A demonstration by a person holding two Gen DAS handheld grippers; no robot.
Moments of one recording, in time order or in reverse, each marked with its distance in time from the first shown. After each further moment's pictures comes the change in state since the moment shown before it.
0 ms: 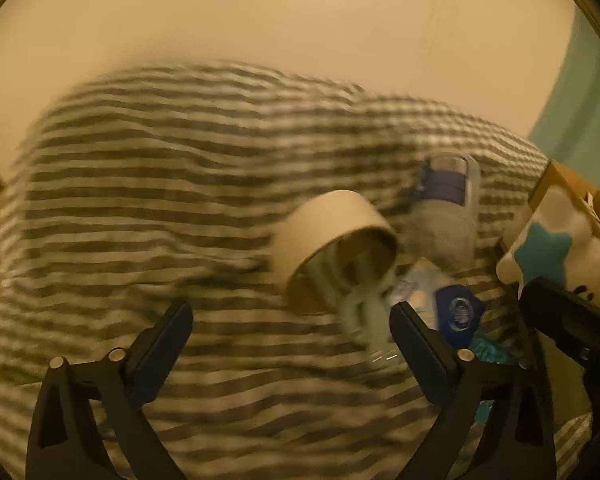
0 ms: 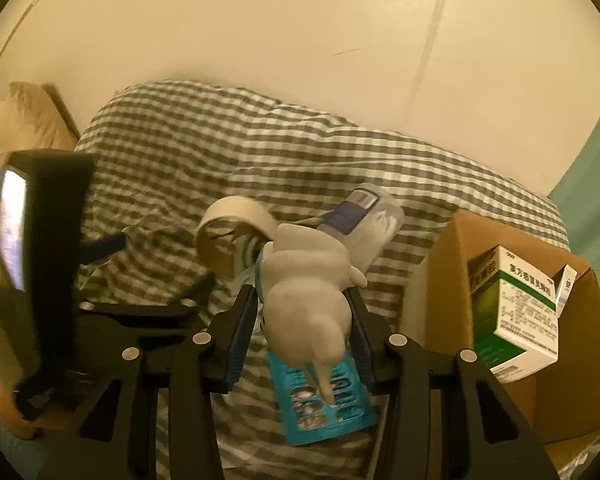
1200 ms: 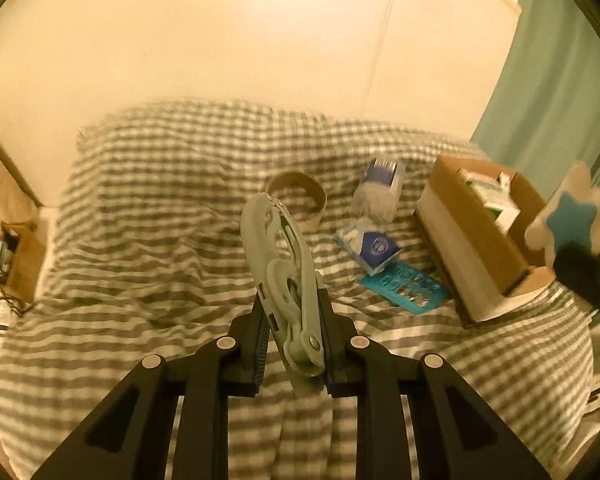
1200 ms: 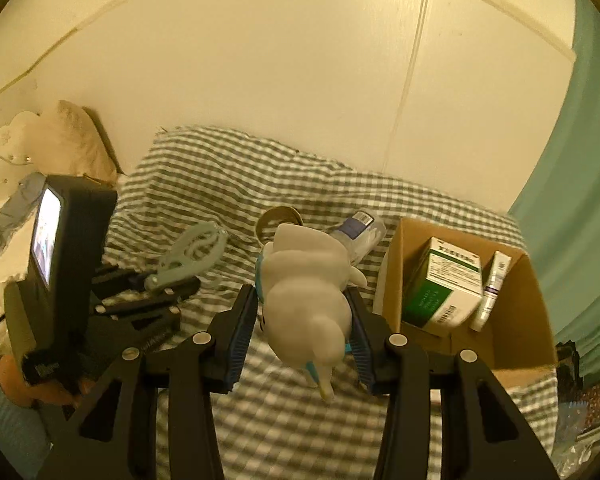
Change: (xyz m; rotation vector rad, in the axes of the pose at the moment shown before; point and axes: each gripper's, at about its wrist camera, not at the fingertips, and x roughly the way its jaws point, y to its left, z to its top) left arm -0.158 0.007 -0.045 0.026 -0.072 -0.035; right arm -0.157 0.027 -0.043 -0.019 -0.145 0.012
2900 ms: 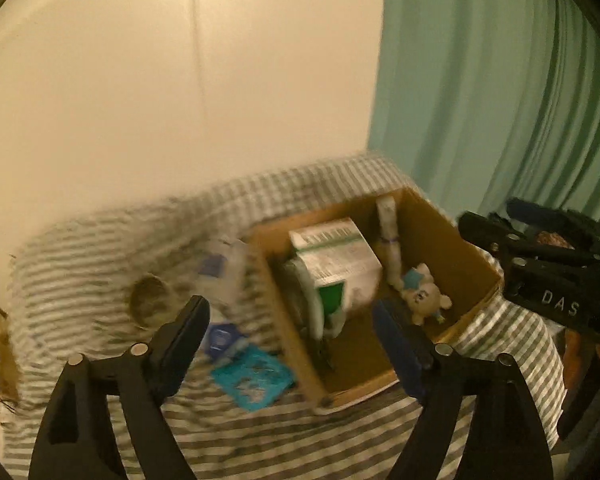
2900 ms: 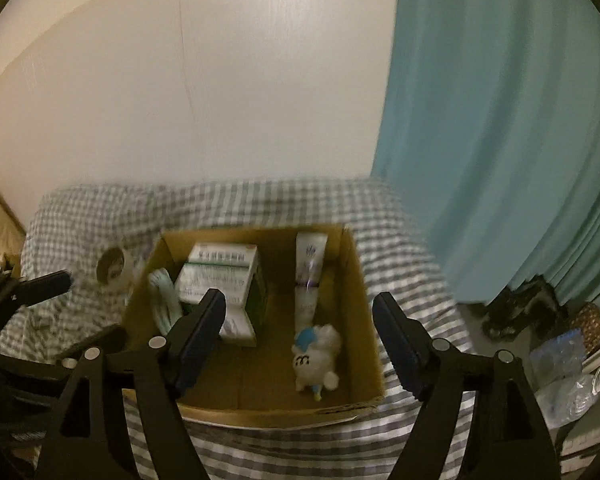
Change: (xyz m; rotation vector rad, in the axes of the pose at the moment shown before) left arm -0.015 -0.195 0.067 0.270 -0.098 -0.080; right arm 0.000 -0.228 -0.018 0.291 -0.047 -0.227
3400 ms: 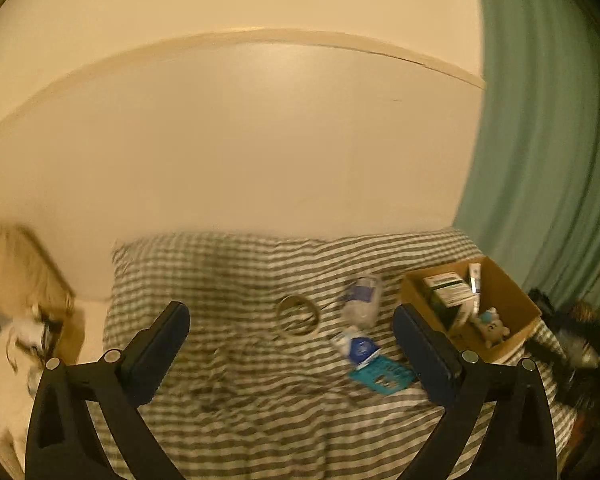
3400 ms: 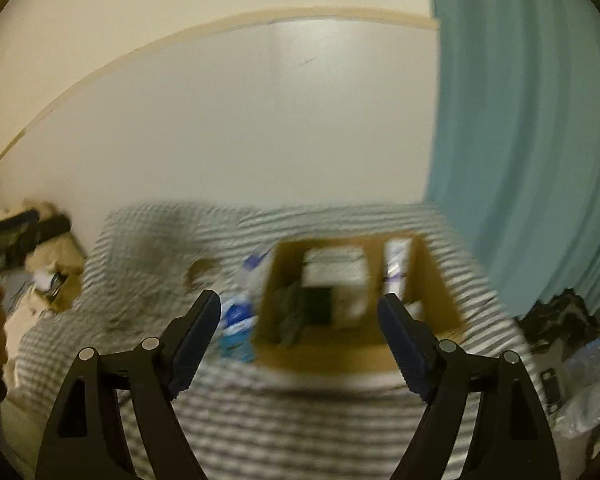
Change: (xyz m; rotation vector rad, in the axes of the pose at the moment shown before) left arm -0.114 0.169 -0.055 -0.220 -0.192 0.171; right arm -0.082 0.101 -0.043 -0.015 -0.095 0.155
